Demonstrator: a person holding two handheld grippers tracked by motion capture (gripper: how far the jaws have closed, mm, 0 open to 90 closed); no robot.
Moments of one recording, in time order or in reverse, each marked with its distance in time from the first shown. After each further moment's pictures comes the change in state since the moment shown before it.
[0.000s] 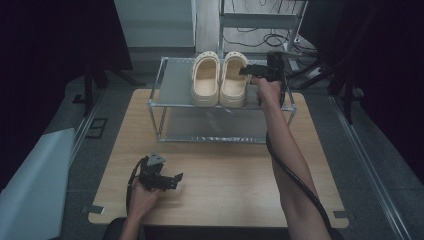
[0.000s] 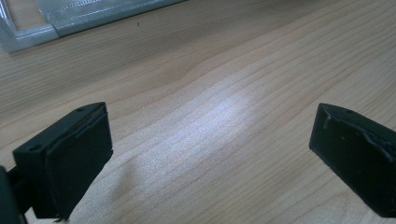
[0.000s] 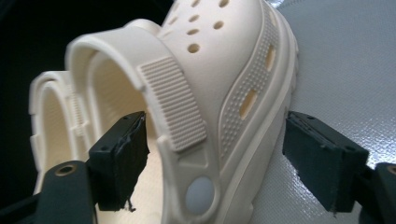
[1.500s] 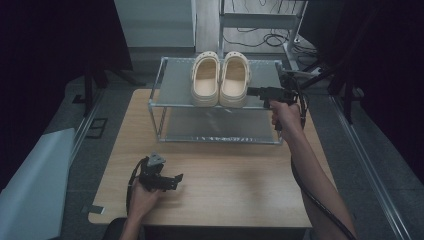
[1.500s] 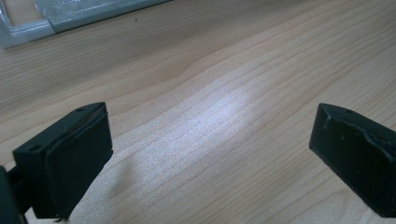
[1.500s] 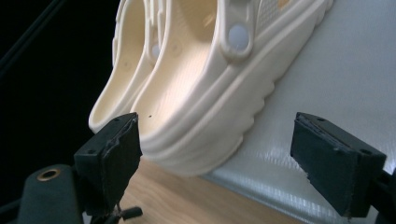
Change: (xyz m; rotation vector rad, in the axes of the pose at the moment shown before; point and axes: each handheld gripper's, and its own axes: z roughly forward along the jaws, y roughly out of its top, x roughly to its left) left arm -0.001 -0.001 0.001 0.006 -0.001 0.000; right arm -0.019 -0.058 -0.062 0.050 0.210 -0.119
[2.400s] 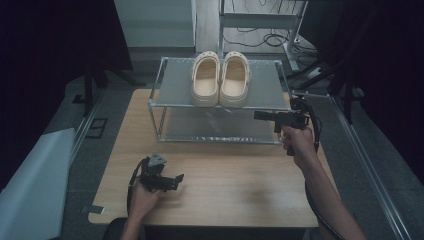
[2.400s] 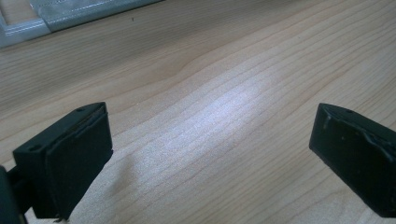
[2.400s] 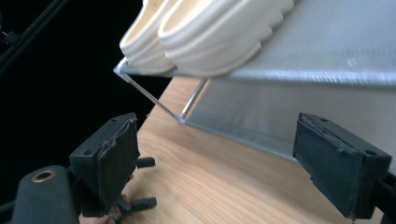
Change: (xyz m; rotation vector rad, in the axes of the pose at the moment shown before) left arm -0.002 0.000 0.002 0.006 0.000 0.007; right arm -0.004 -0.057 -0.042 0.037 0.078 -0.065
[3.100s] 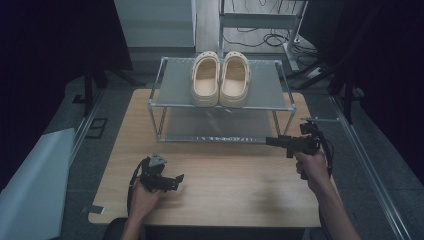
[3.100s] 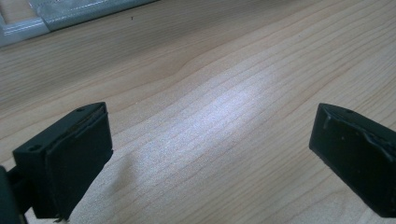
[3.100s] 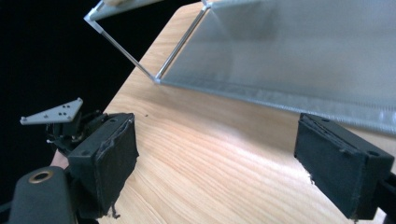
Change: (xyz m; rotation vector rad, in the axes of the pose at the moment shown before) left arm -0.001 0.000 0.000 0.002 0.005 -0.002; right arm -0.030 -0.060 -0.029 0.054 -0.054 -0.037
